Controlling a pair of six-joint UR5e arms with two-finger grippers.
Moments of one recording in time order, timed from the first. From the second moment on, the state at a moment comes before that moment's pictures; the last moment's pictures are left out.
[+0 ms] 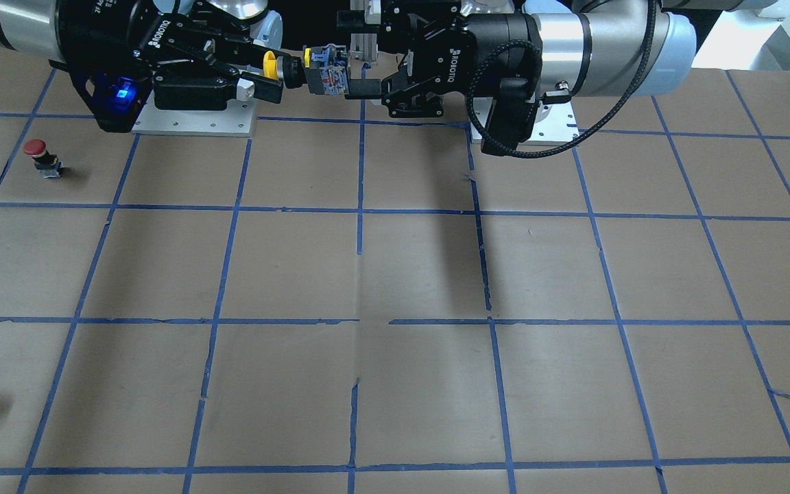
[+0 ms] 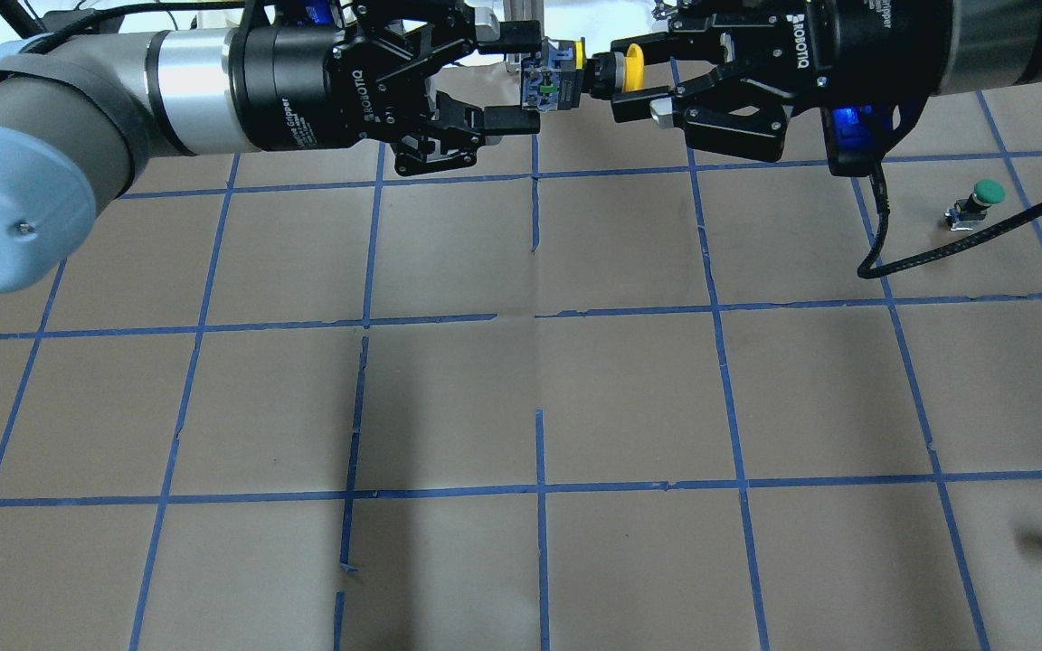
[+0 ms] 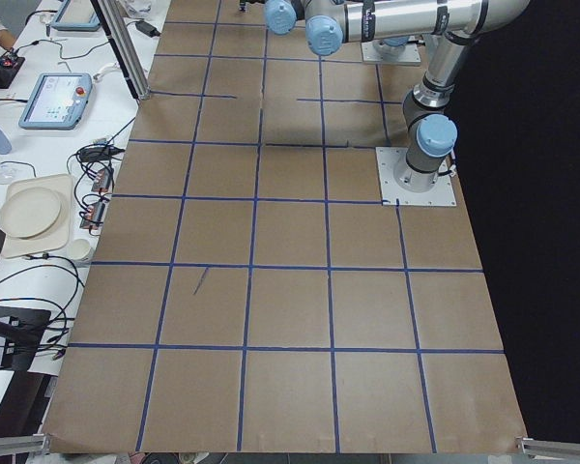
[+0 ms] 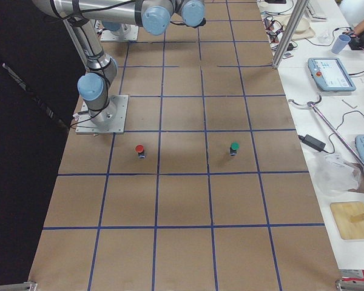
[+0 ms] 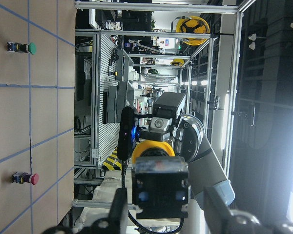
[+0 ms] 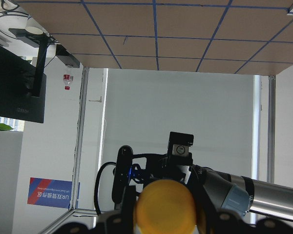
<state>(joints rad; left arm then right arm) -1.54 -1.55 -1.73 -1.82 0.04 0.29 1.36 -1.64 1.65 -1.09 -0.27 0.98</state>
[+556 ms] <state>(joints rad) -1.47 -1.55 -1.72 -1.81 0.27 0.24 1.31 -1.65 1.61 -1.11 -0.44 0.94</state>
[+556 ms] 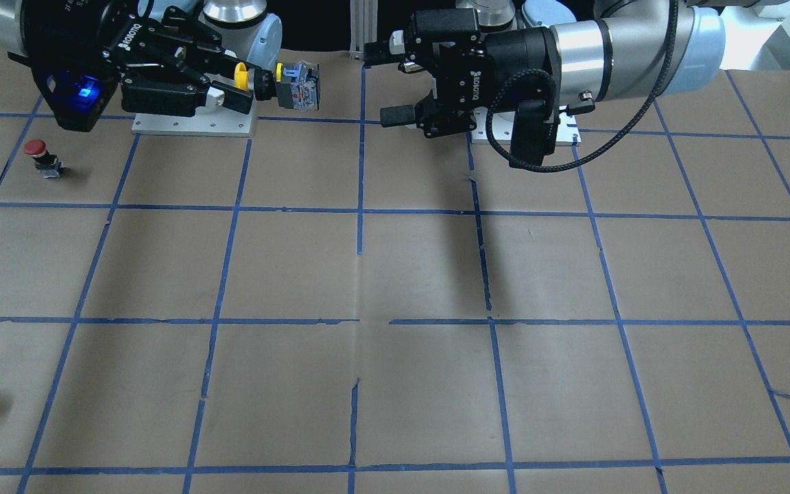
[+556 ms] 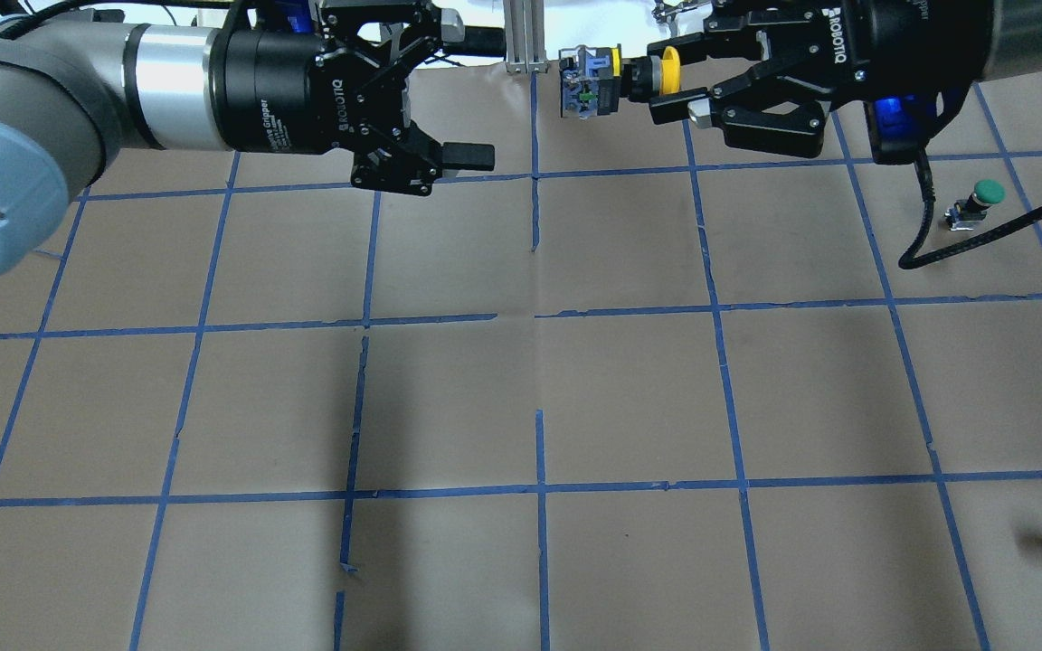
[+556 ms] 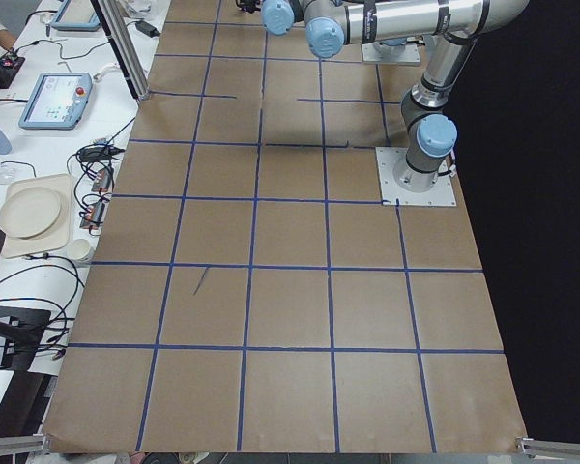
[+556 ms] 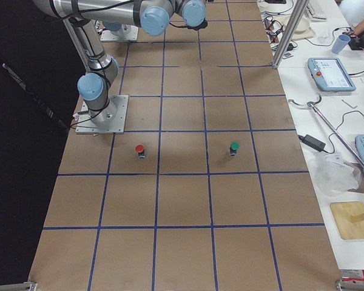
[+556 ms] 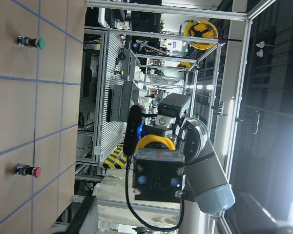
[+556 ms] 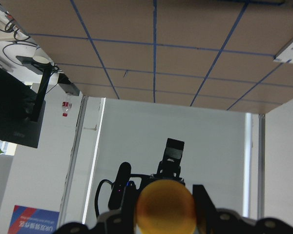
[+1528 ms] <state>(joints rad) -1.51 -1.59 -1.62 -1.57 1.22 0.12 1.30 -1.66 1.58 -1.11 -1.19 0.03</state>
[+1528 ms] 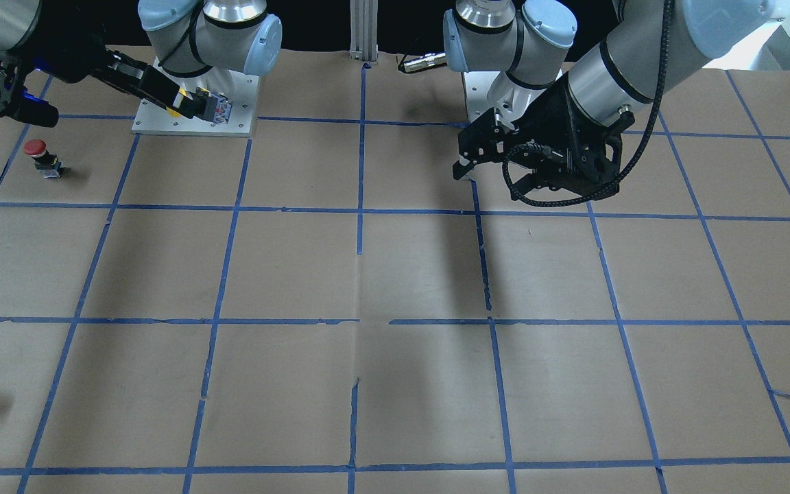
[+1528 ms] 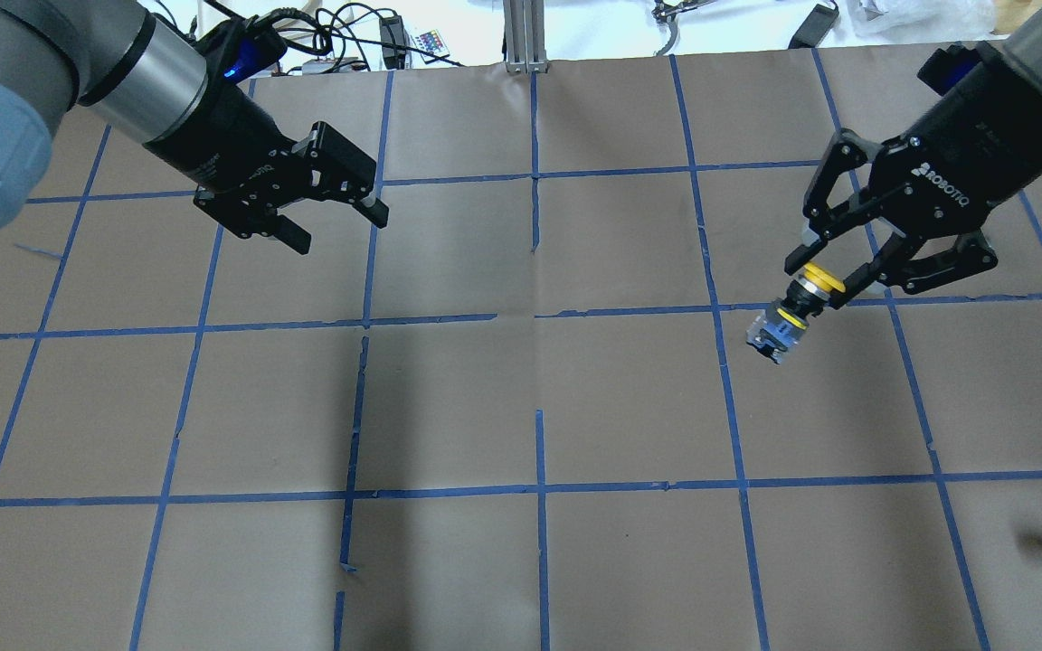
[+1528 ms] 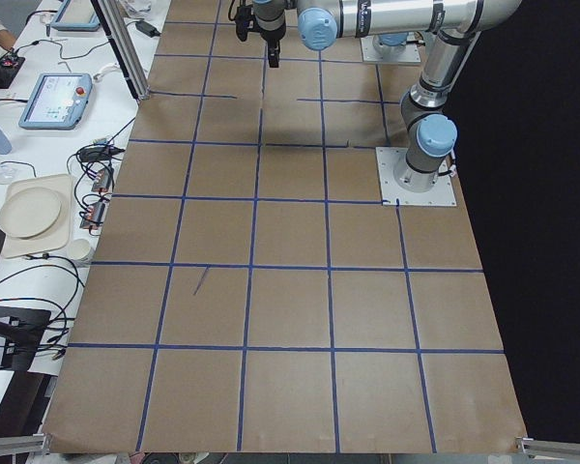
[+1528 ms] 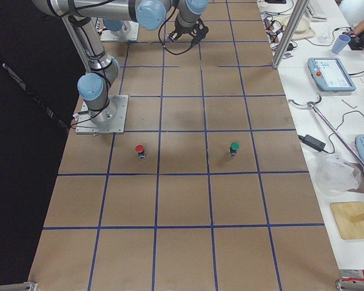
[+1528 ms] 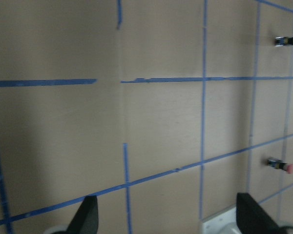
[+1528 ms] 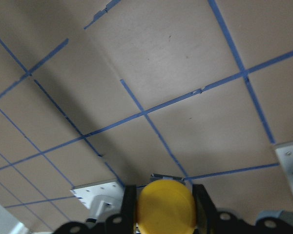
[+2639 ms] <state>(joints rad) -1.58 -1.63 -1.48 -1.57 1.55 0.13 1.00 -1.64 1.88 -1.74 -1.43 -1.47</state>
